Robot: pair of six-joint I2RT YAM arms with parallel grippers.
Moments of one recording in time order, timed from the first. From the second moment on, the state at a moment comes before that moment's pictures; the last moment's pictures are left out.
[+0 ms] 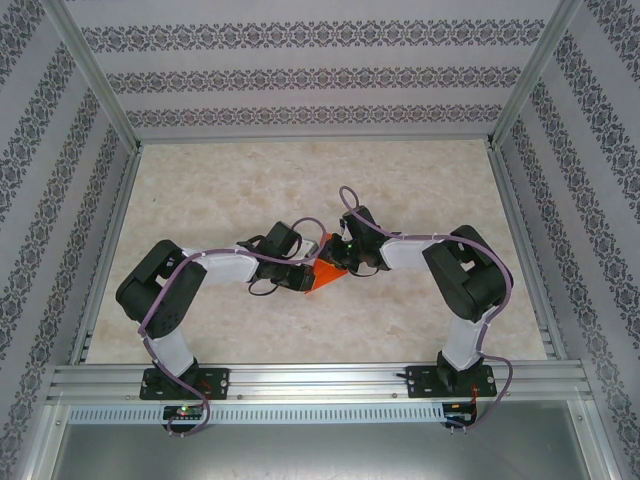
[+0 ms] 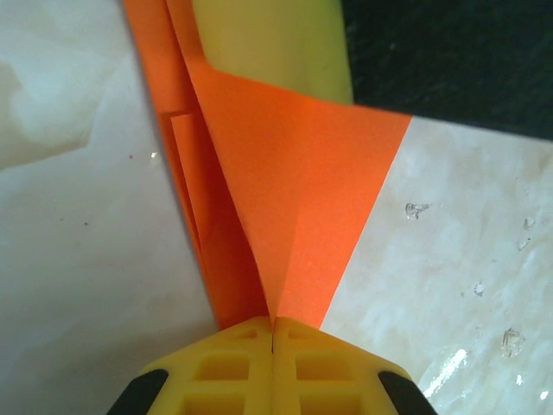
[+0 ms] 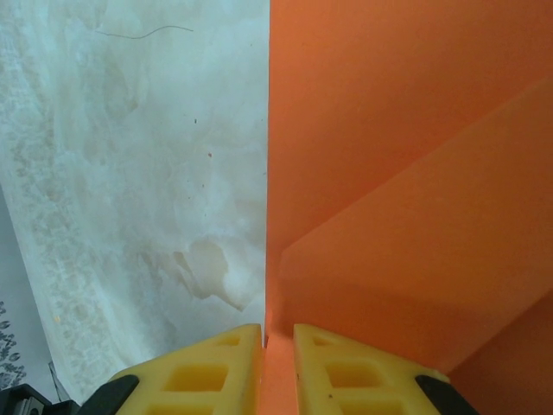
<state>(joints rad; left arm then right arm) -0.65 1.75 0.86 -0.17 0.44 -0.36 0.57 1.84 0.89 0.07 -0.43 0.92</state>
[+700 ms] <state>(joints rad) -0.63 1.75 0.82 -0.10 0.49 -0.44 0.55 1.89 0.91 0.09 -0.47 0.91</state>
